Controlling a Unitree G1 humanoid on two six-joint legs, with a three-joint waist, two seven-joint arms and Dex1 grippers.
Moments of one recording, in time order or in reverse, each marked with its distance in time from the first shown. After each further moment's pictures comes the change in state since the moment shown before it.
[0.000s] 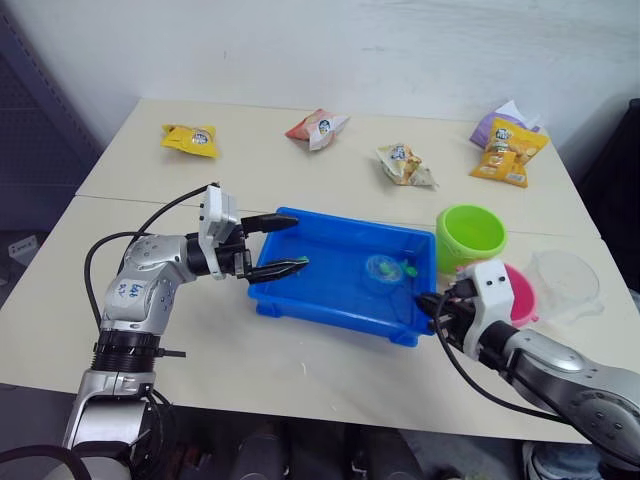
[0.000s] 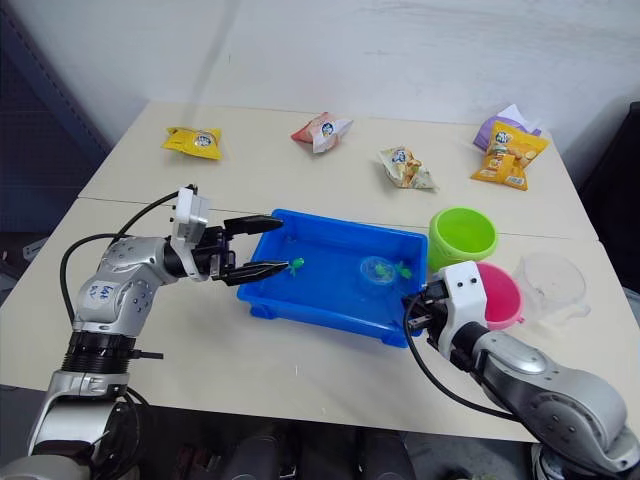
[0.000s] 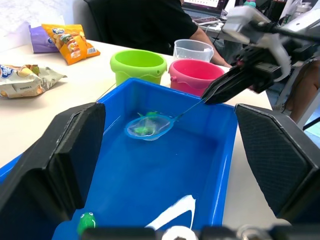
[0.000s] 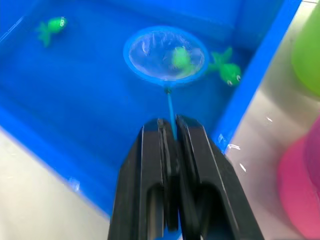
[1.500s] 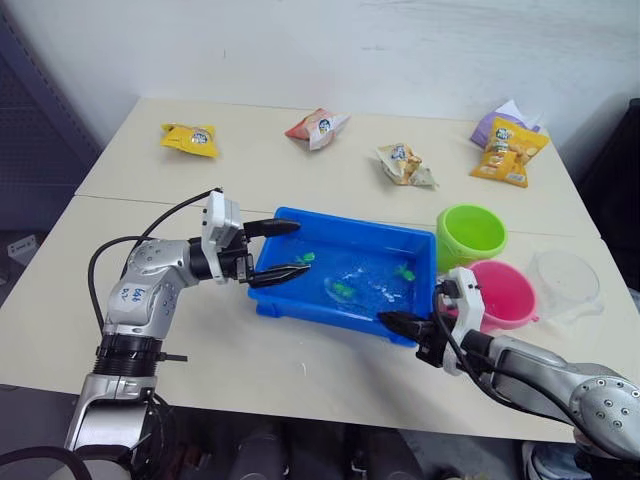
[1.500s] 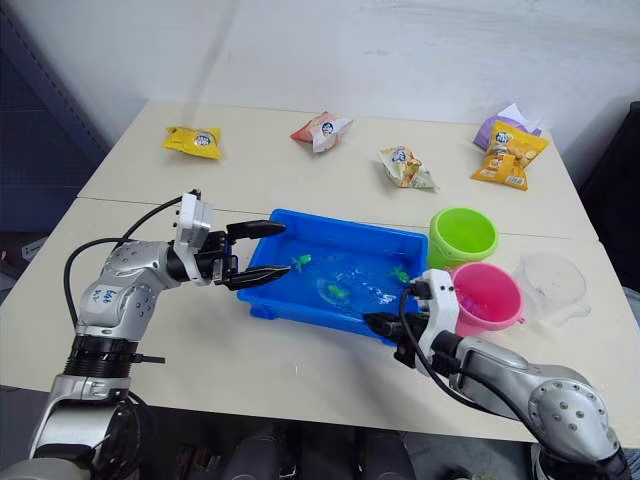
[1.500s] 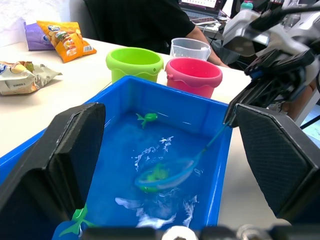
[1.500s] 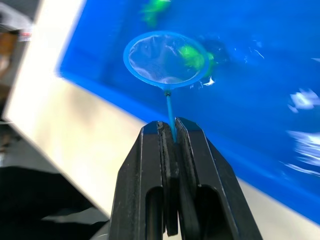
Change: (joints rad) left arm 0.020 -0.009 -0.005 -0.012 0.001 -0.003 0.002; right arm -0.034 0.016 -0.014 -0.026 0.638 0.072 -0.194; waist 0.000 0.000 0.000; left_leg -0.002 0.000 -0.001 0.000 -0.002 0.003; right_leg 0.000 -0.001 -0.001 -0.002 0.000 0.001
